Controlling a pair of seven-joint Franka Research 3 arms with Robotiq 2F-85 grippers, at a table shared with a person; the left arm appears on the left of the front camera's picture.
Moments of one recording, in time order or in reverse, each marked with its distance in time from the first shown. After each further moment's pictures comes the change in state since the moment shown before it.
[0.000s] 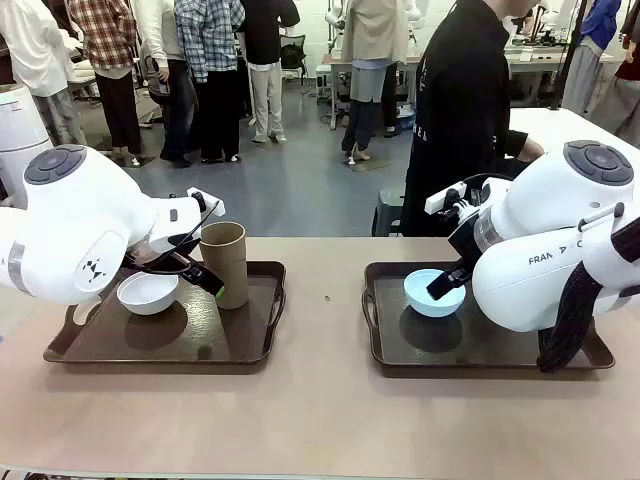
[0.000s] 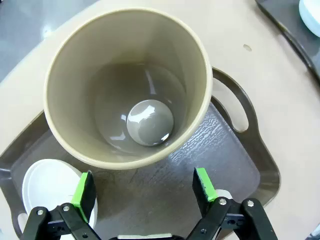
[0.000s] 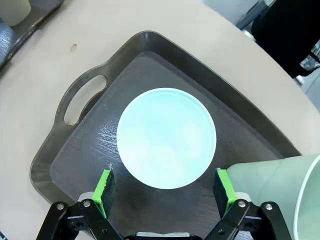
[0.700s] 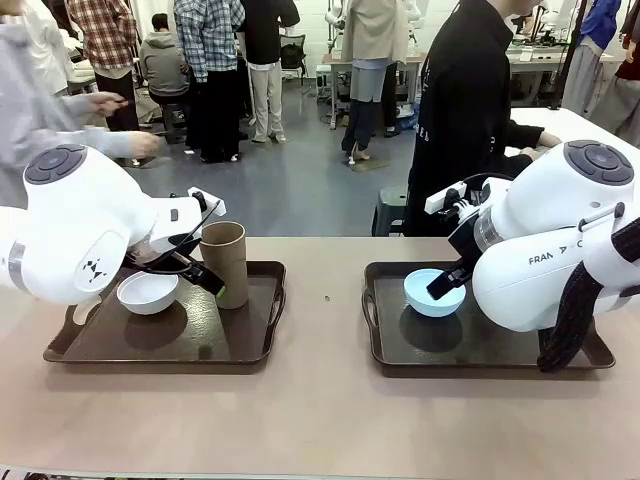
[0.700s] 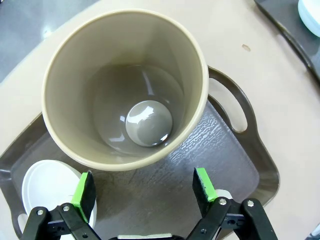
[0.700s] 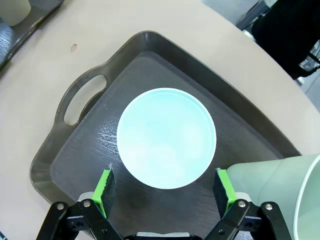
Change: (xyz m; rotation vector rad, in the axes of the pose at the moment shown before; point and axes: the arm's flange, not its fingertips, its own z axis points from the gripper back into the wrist) left arm 0.001 -0.001 0.000 -0.001 -0.001 -0.004; right arm 0.000 0.000 0.000 0.000 0.000 0.000
